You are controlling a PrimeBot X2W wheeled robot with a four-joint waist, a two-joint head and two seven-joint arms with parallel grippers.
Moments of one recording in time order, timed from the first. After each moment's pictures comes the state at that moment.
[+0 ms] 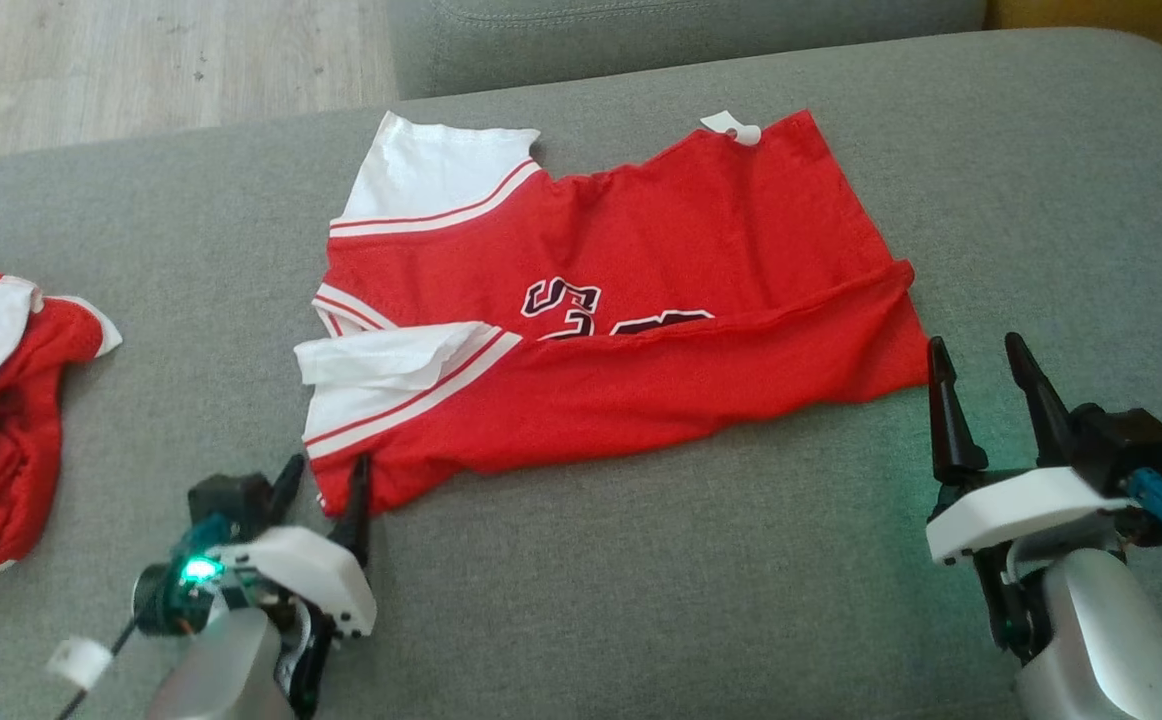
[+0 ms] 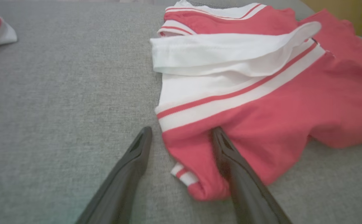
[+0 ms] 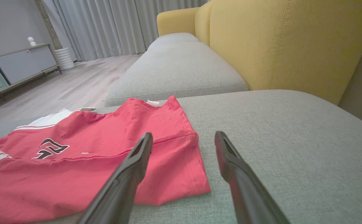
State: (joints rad) left arm -0.41 0.14 -0.37 0.94 -0.47 -0.09 -0.17; right arm -0.21 -0.10 0.02 0.42 0.17 0.12 -0.20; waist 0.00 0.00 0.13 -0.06
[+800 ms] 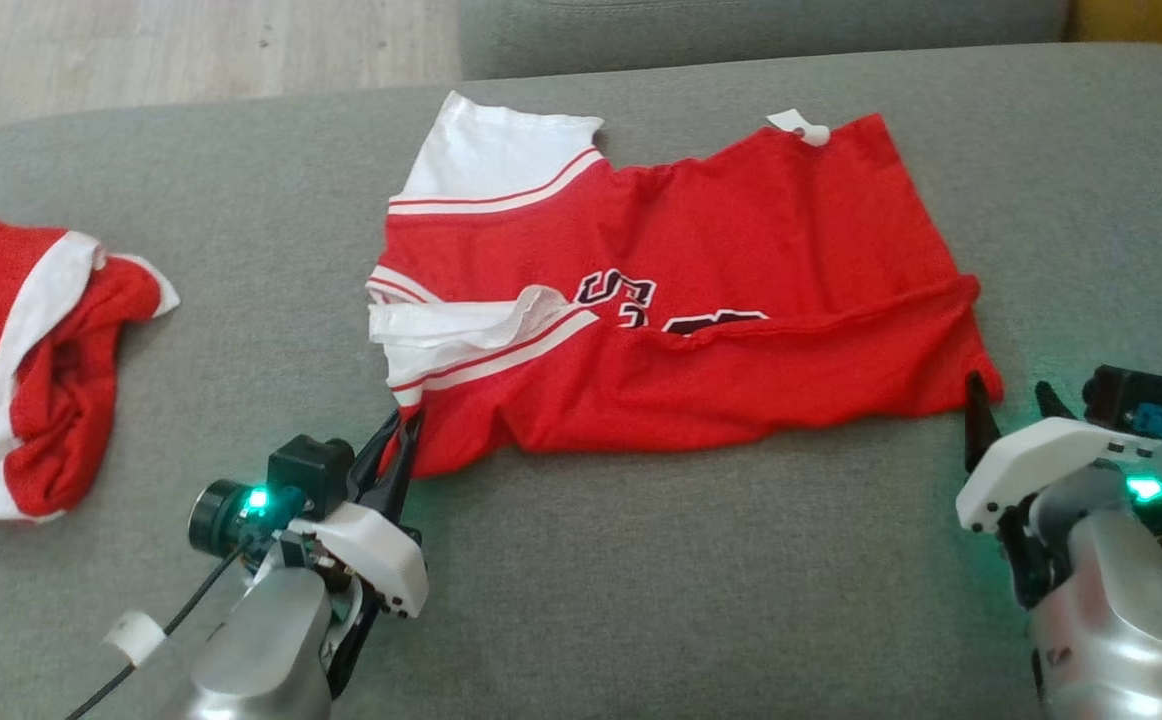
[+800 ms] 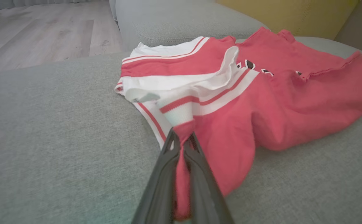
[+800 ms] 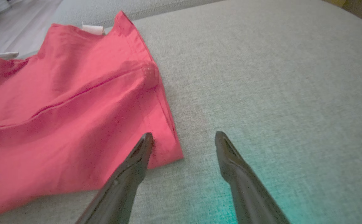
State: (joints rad) left arm -0.47 0.15 -0.56 0.83 -0.39 -0.12 -0.24; right arm -0.42 -0.06 -0.24 0.80 0.04 0.12 0.03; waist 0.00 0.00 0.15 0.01
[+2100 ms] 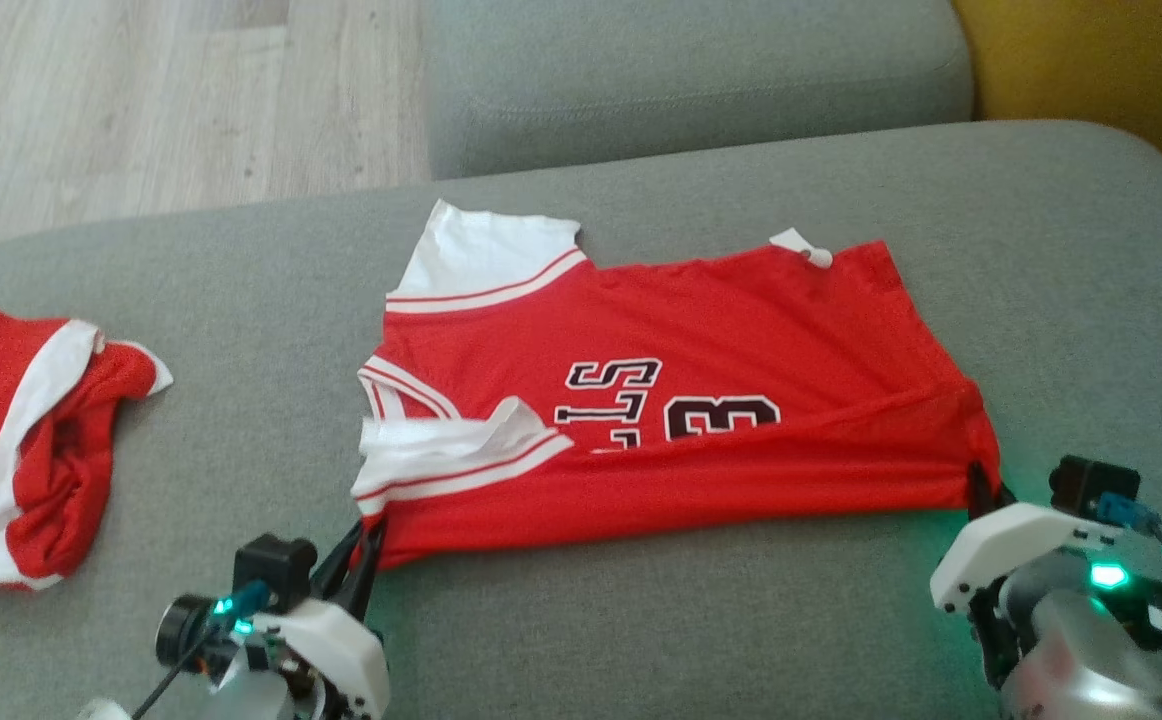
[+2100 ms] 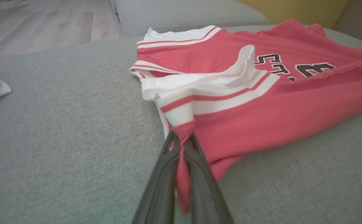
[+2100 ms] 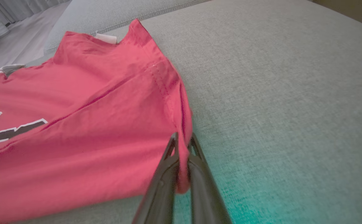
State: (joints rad) left arm -0.34 0.21 -0.57 0.85 -0.46 -0.12 -0.23; right arm -0.44 -0.05 -0.29 1.09 -0.01 0.12 -0.17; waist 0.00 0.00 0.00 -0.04
